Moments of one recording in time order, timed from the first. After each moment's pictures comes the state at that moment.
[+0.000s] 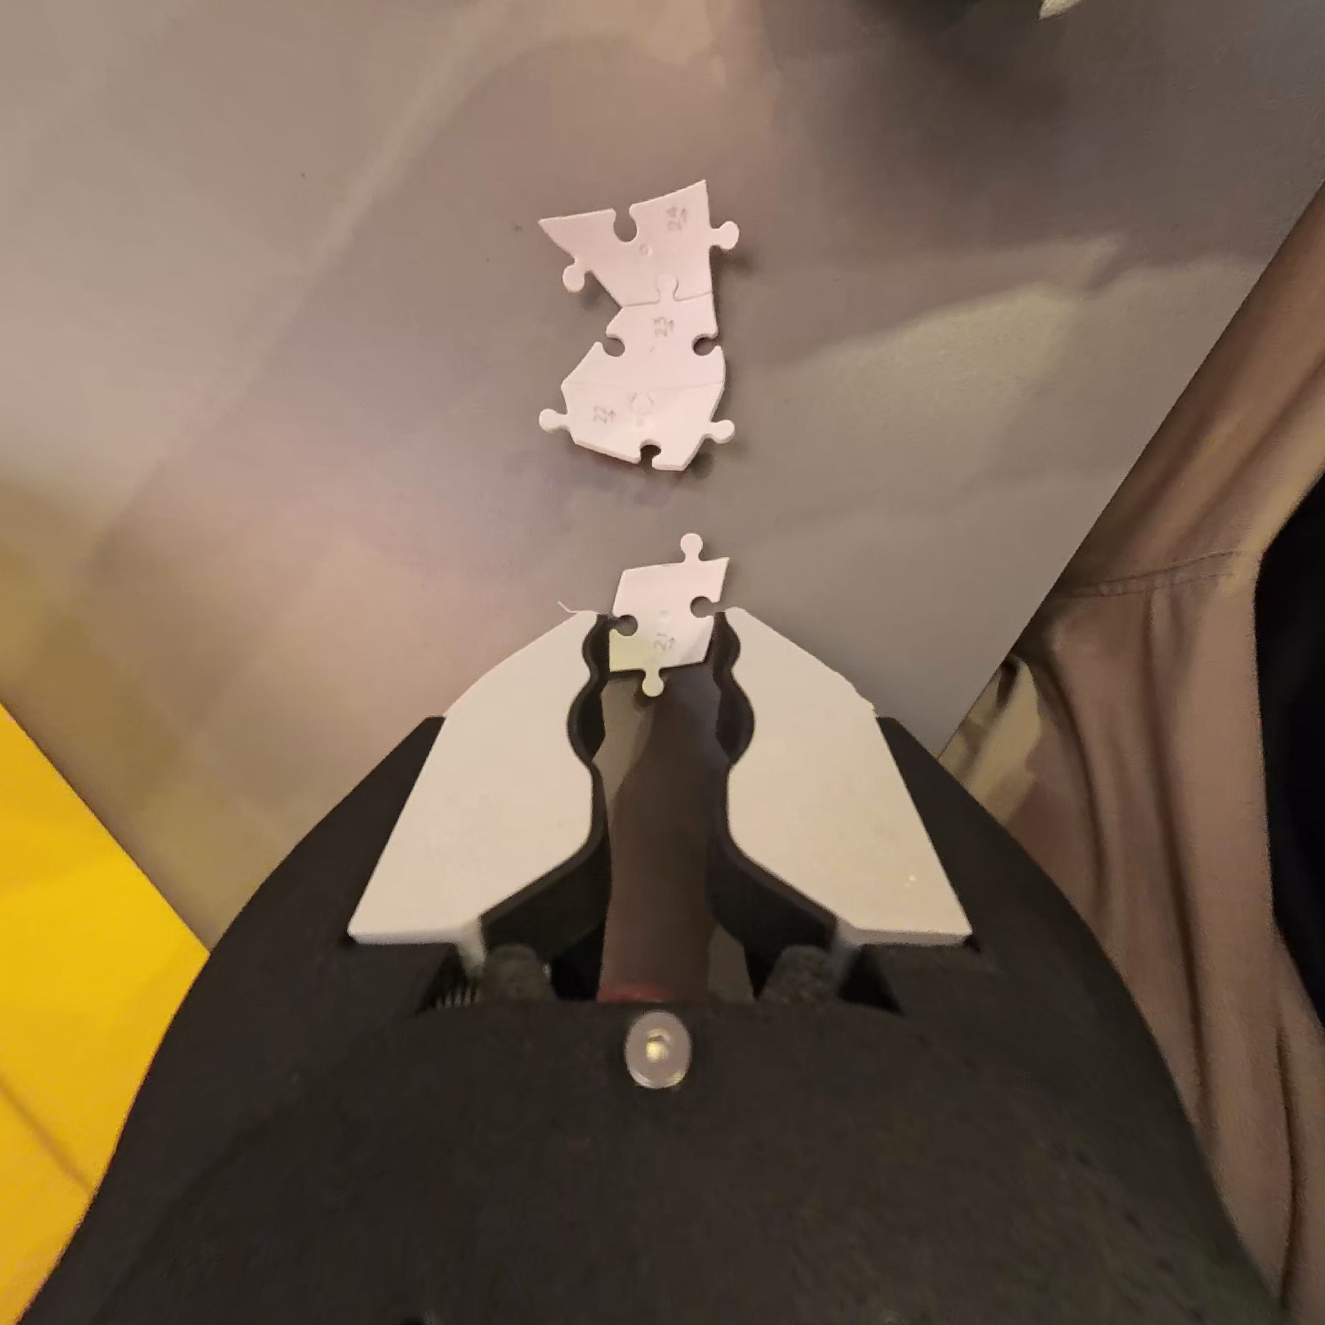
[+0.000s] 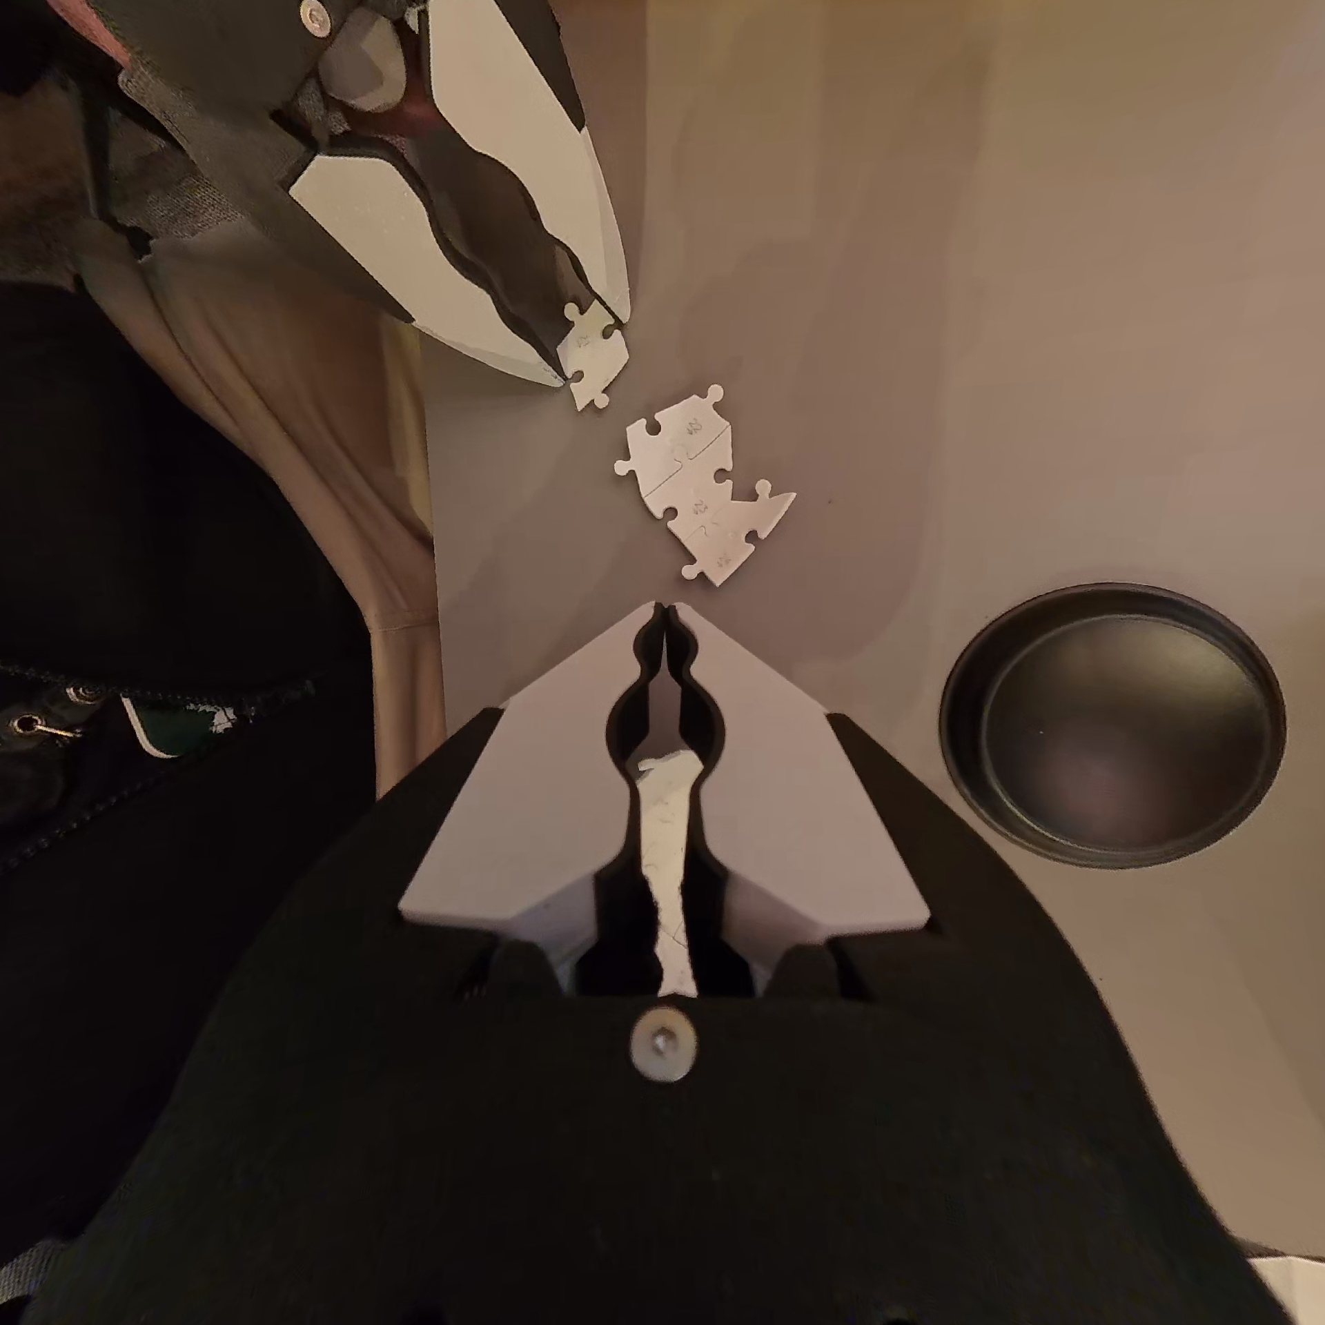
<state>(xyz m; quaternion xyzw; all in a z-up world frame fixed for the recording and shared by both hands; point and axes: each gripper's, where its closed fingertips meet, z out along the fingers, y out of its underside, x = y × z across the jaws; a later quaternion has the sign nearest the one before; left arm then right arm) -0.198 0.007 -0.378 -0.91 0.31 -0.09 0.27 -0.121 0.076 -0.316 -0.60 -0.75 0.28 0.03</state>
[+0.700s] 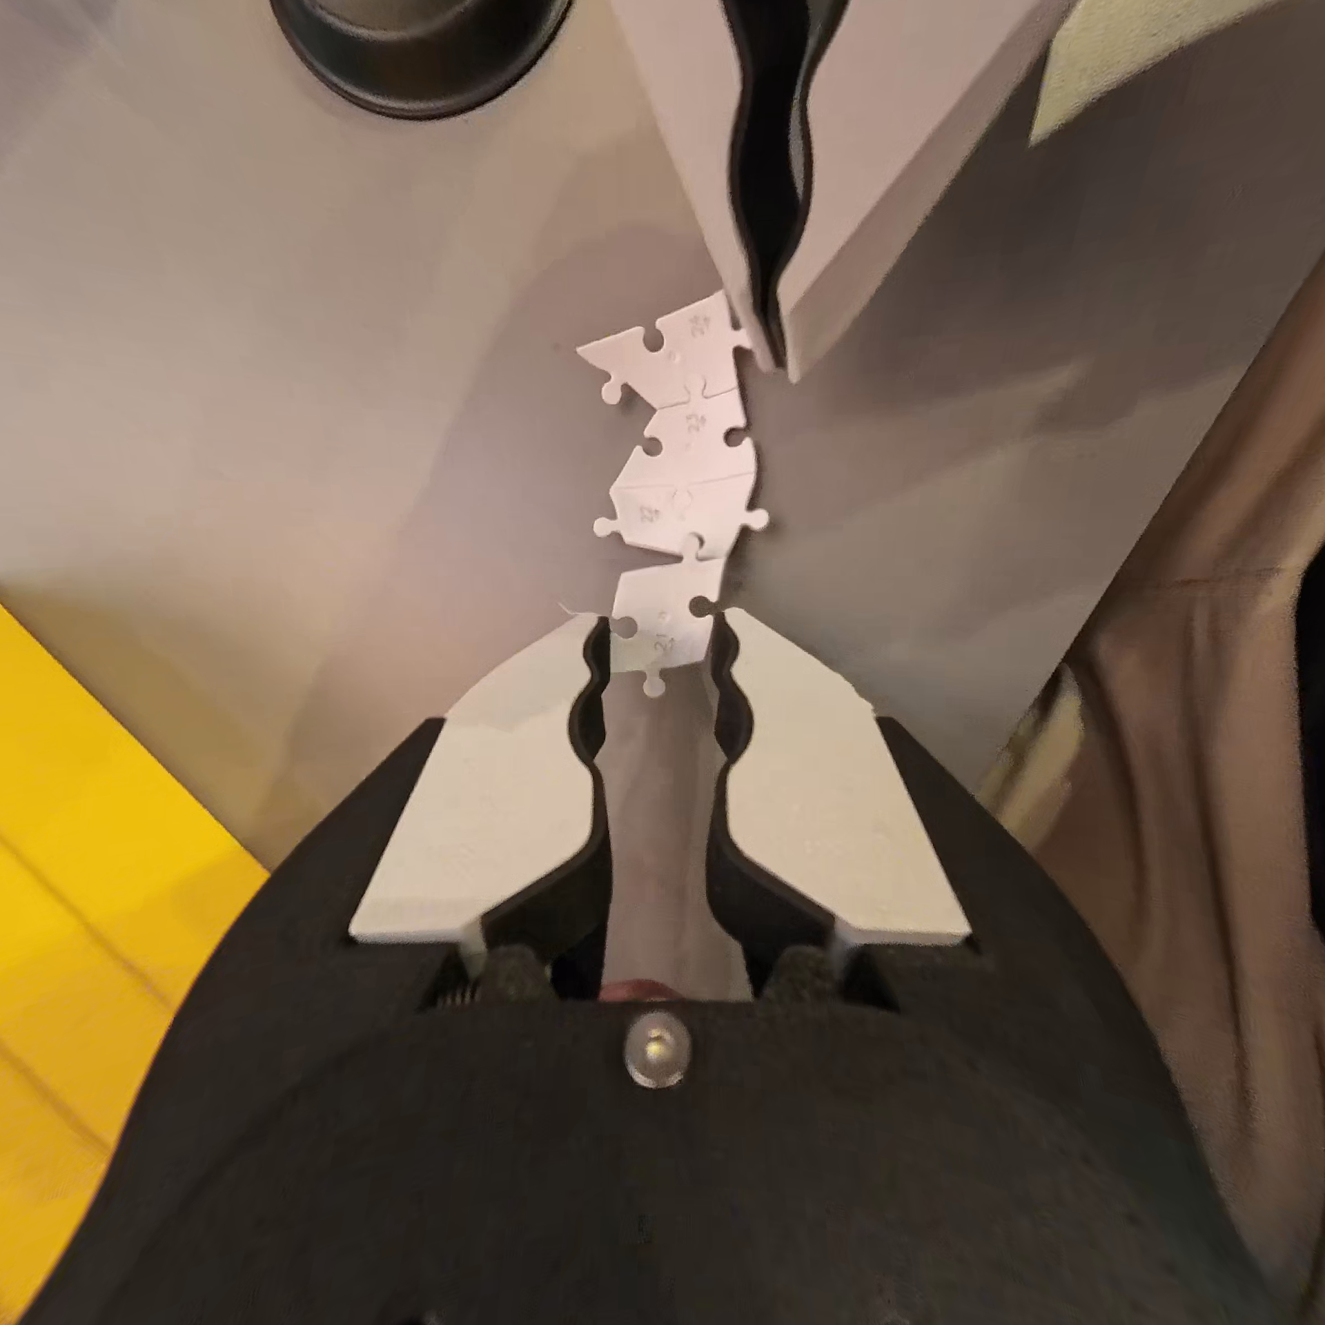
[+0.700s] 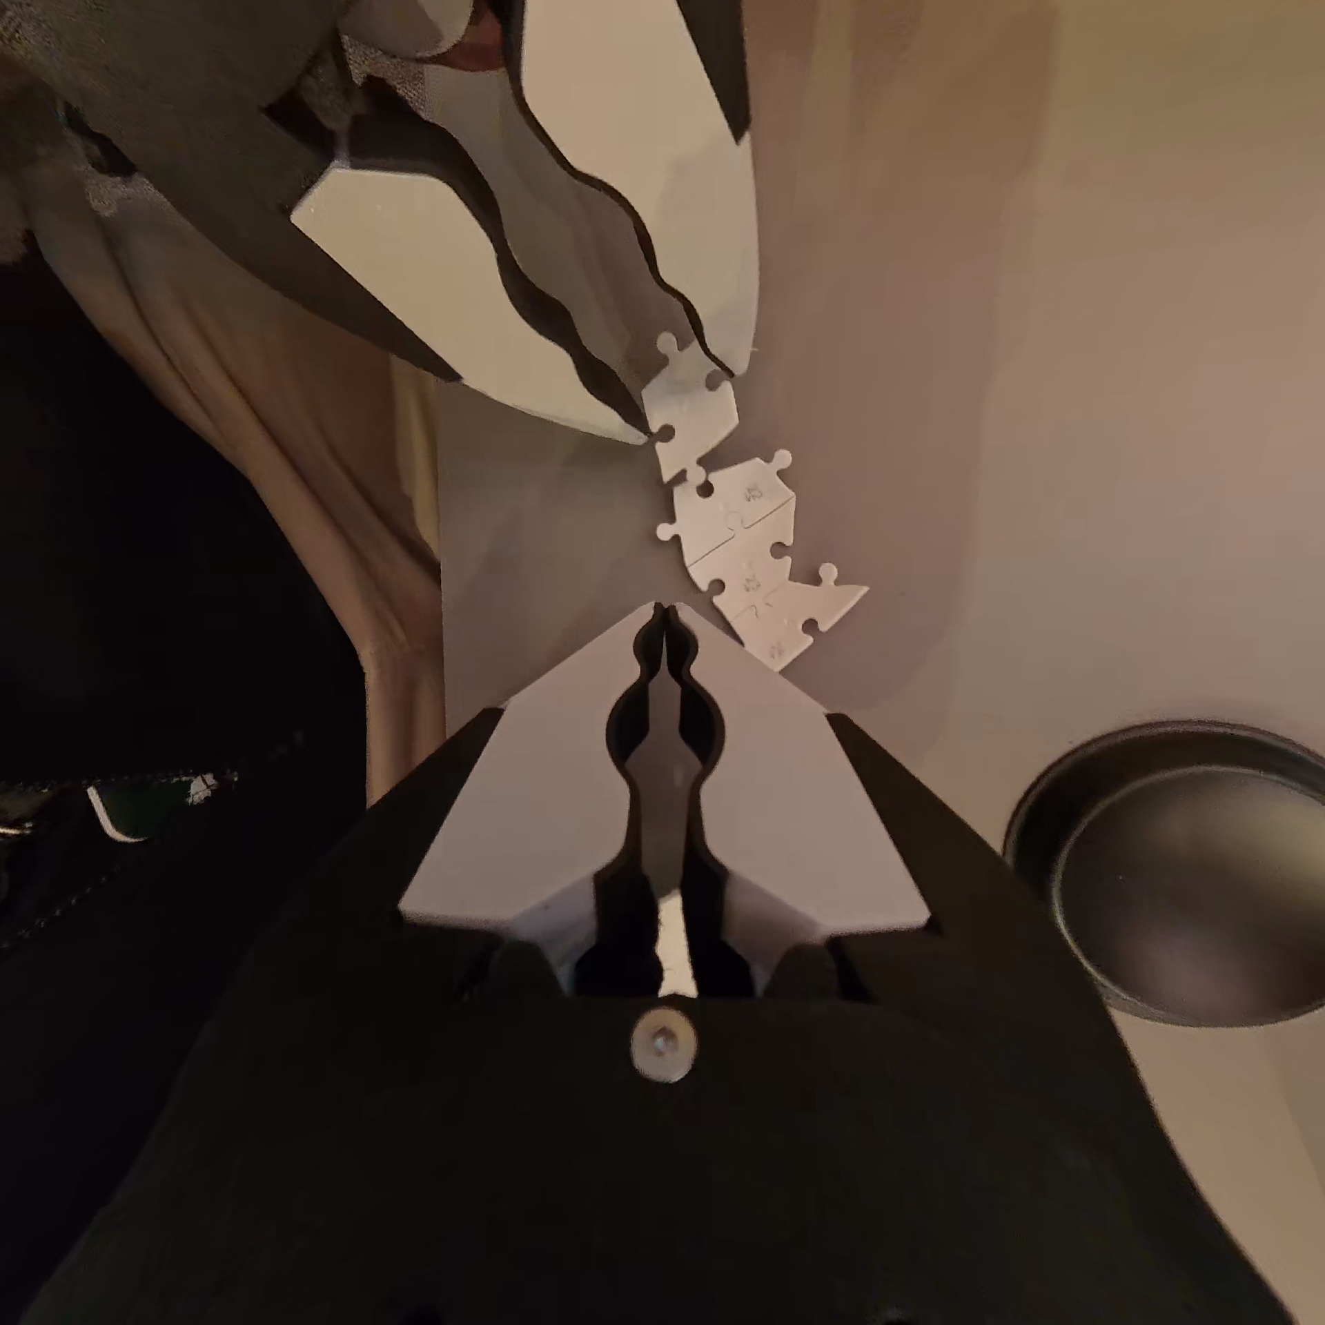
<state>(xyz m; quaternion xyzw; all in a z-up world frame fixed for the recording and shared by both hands) -0.195 0.031 -0.360 -0.90 0.37 -0.05 0.24 -0.142 0.046 -0.339 -0.58 -0.77 0.26 0.01</state>
